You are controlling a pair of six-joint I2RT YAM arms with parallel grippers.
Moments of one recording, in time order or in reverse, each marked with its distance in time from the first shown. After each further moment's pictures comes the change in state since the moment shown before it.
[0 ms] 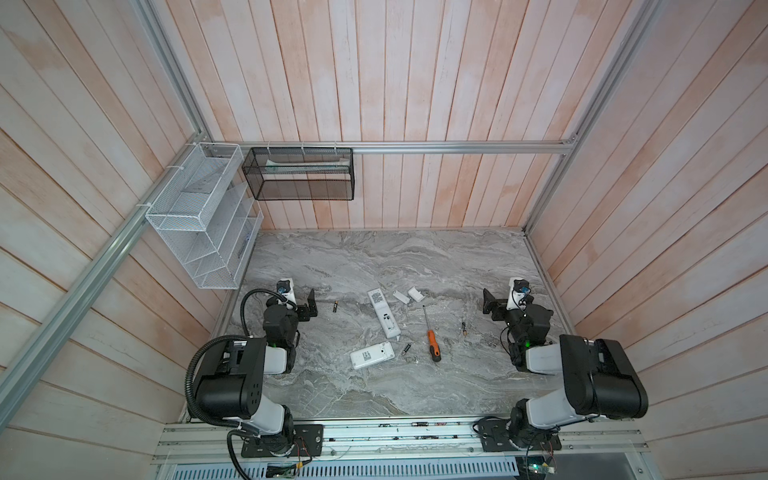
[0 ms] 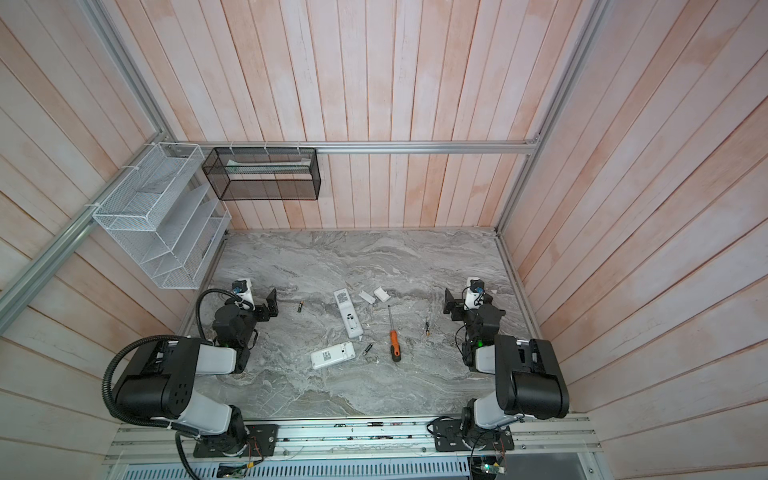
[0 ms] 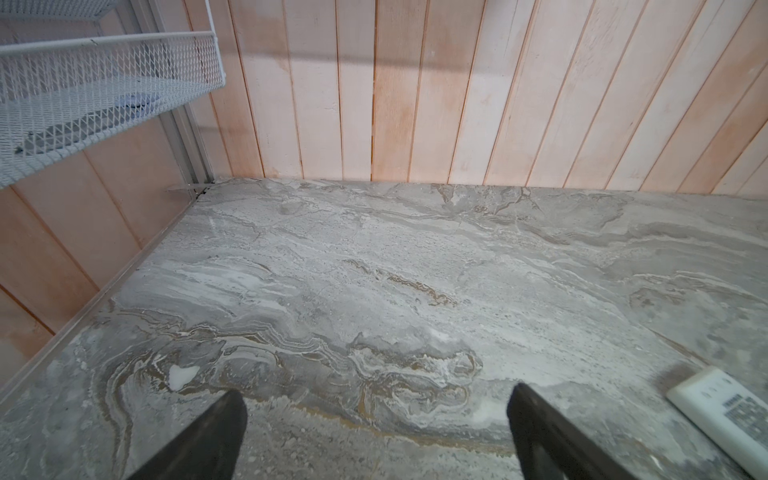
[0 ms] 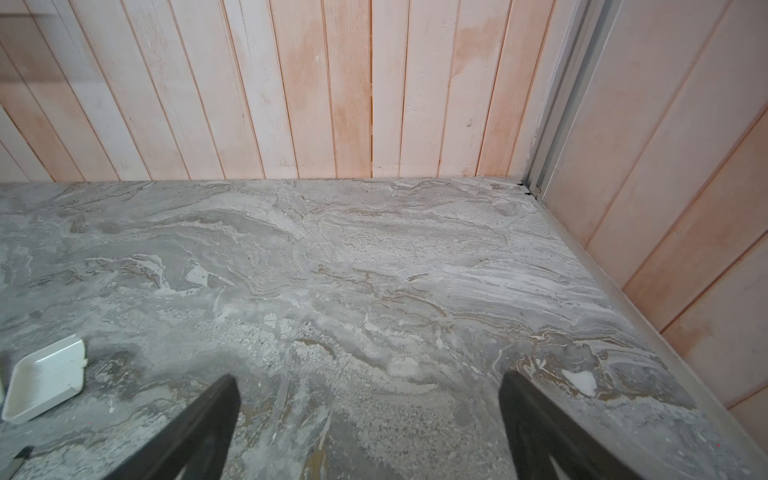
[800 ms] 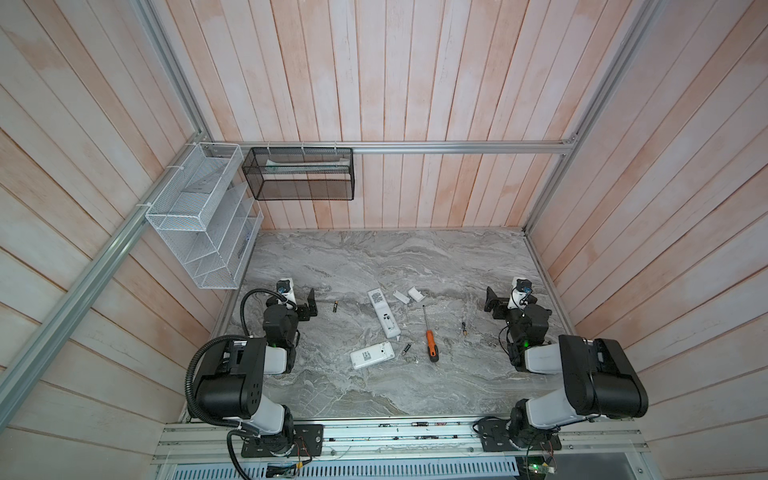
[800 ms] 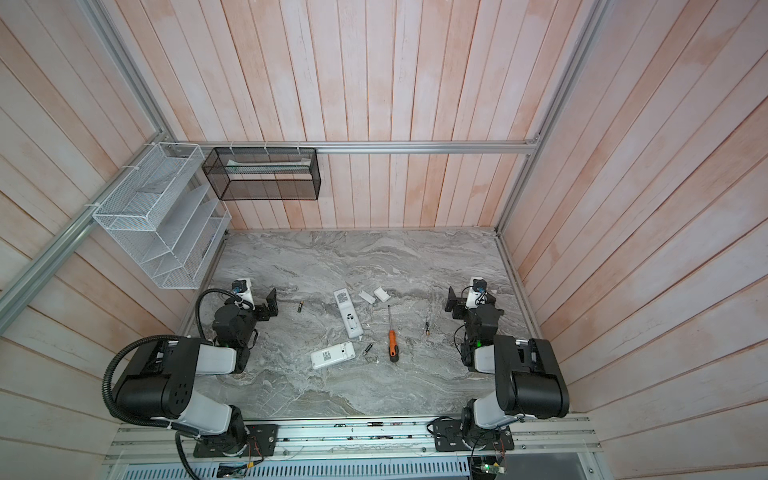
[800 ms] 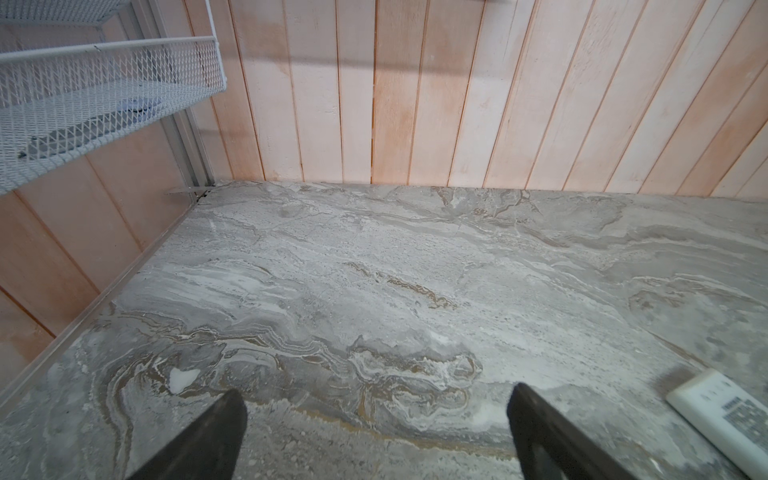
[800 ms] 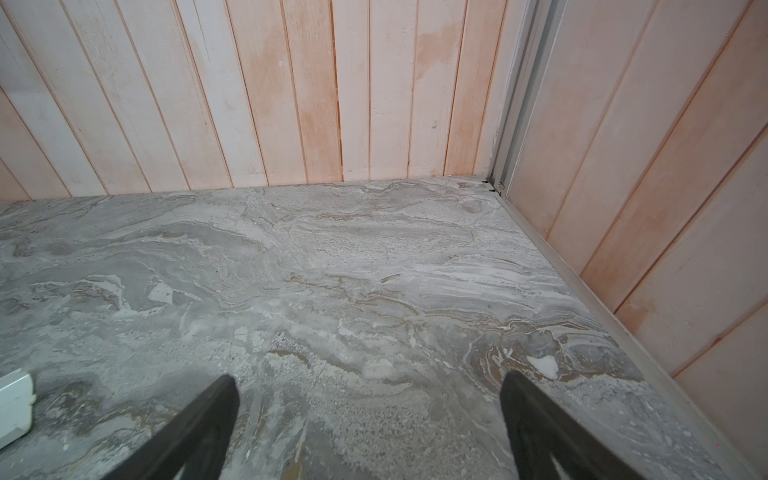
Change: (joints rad) left arm 0.000 0.000 0.000 0.003 0.000 0.000; right arm 0.016 0.000 0.000 0.006 0.090 0.010
